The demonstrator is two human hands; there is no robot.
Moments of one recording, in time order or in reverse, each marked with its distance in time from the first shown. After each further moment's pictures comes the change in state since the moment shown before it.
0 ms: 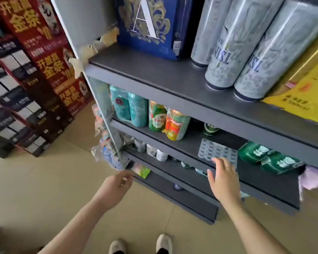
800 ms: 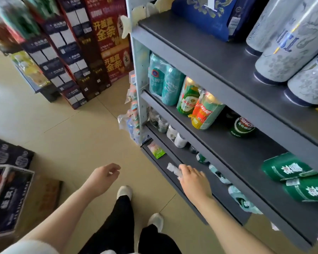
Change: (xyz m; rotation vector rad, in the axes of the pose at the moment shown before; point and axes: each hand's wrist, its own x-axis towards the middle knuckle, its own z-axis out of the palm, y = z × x) left_hand -0.069 -0.065 0.034 -0.043 0.153 -0.392; right_hand -0.029 -0.058 0.029 -0.135 -0.362 -0.640
